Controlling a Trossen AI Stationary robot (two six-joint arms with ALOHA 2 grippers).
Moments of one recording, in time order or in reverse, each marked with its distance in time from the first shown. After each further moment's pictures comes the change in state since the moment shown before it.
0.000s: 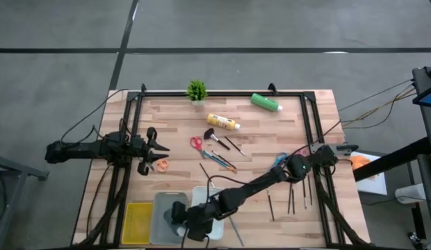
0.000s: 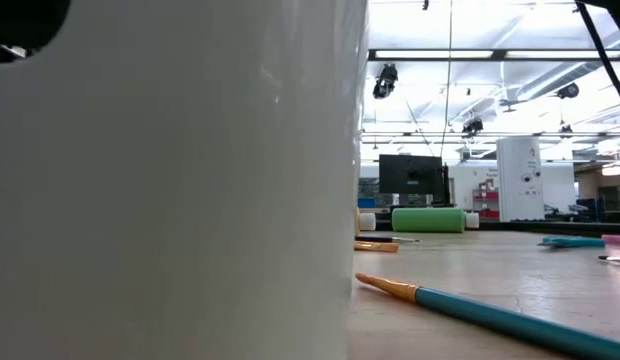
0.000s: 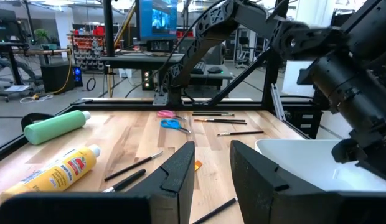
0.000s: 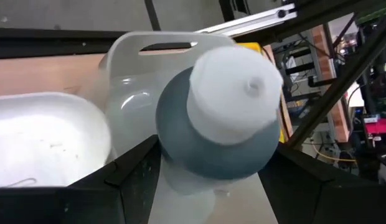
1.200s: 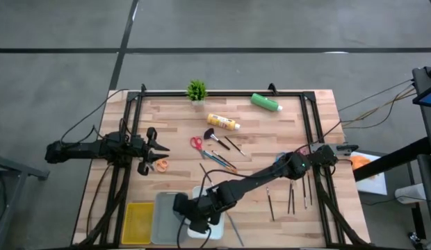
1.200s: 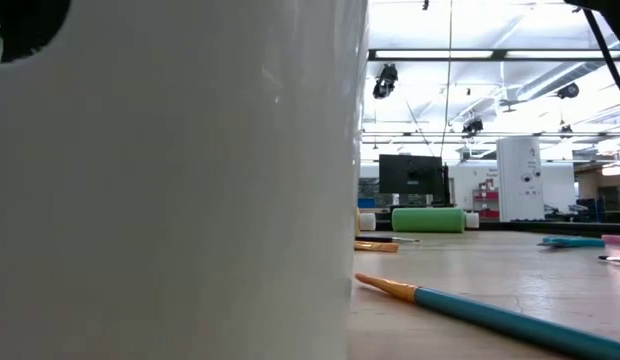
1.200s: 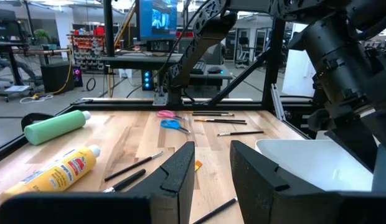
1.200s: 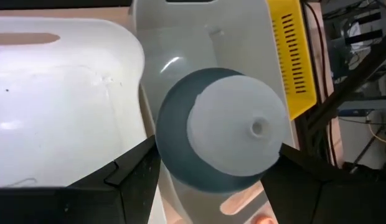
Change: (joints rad) left arm 0.000 -0.001 0.000 0.000 0.000 0.000; right arm -0.032 -0.009 0.192 -0.443 -0.027 0.017
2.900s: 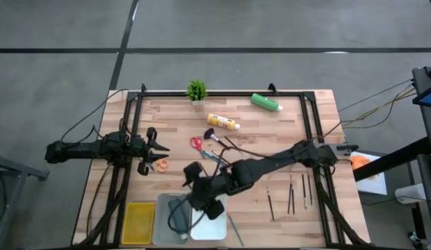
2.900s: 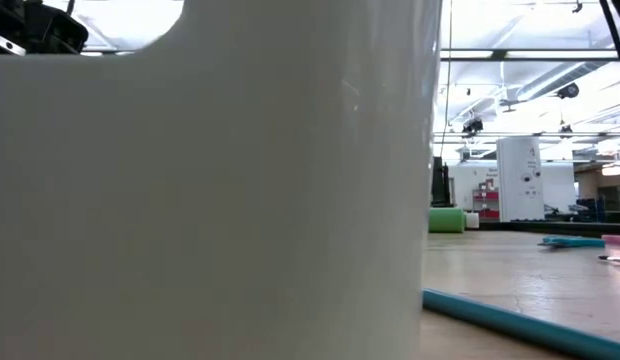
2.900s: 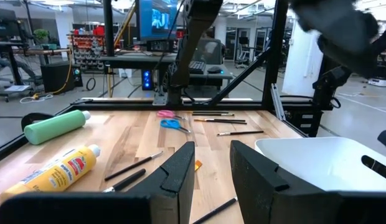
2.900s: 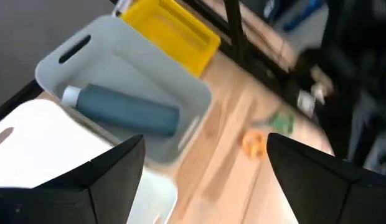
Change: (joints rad) left arm 0.000 0.000 0.000 0.000 0.000 0.000; right arm -0.051 -0.232 -0.002 -0.170 0.110 0.631
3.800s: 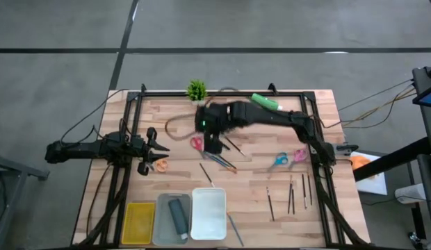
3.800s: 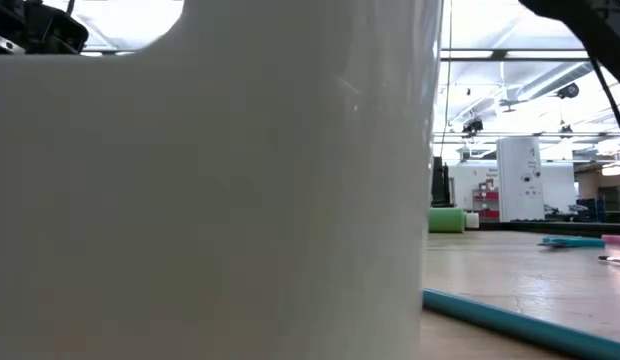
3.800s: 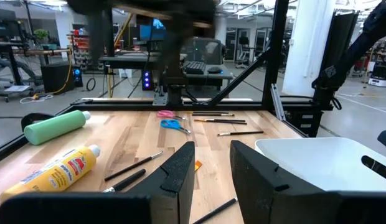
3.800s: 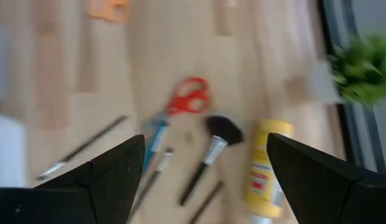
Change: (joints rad) left arm 0.000 0.000 0.000 0.000 0.000 0.000; right arm -0.433 -0.058 -0.006 -0.361 -0.001 0.335
